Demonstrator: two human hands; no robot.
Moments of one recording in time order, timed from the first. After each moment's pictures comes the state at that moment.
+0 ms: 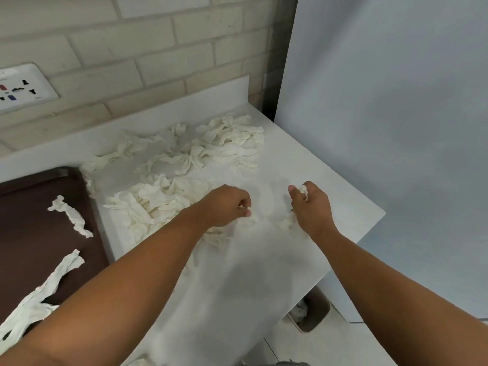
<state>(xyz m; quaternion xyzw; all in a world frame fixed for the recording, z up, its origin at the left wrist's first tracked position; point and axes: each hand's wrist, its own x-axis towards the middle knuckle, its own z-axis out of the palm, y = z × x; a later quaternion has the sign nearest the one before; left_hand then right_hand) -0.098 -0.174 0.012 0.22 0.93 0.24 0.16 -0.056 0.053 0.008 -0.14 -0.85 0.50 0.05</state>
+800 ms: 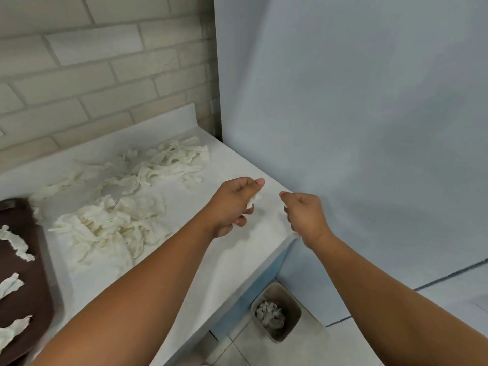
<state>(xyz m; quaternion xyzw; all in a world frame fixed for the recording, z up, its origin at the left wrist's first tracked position) -0.018 -0.005 0.108 0.03 0.69 0.69 0.21 0.012 0.168 0.071 -0.17 -0.75 0.63 0.06</state>
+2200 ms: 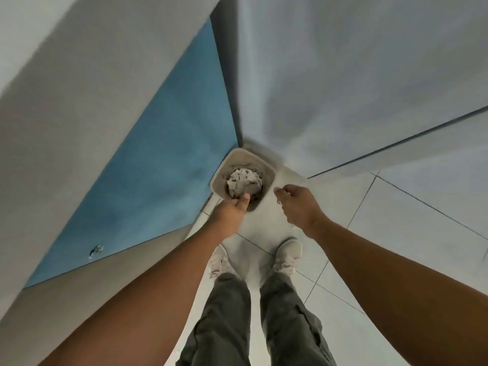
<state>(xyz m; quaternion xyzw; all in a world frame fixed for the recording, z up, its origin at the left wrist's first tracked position) 0.113 0.133 -0.379 -0.08 0.83 0.33 0.45 0.165 0.305 -0.358 -0.40 -0.70 0.55 -0.22</state>
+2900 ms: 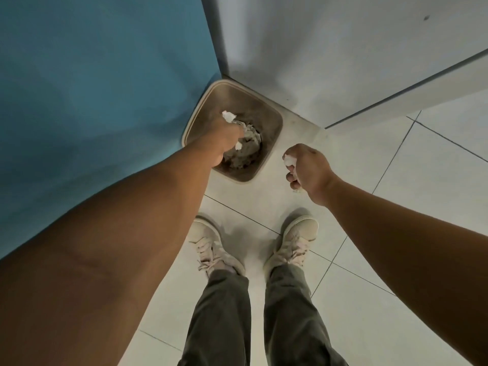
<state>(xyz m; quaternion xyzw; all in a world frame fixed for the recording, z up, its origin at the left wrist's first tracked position) 0.036 0.178 -0.598 -0.15 0.81 0.38 0.43 0.176 0.314 -0.567 -0.52 -0.56 0.60 -0.23</state>
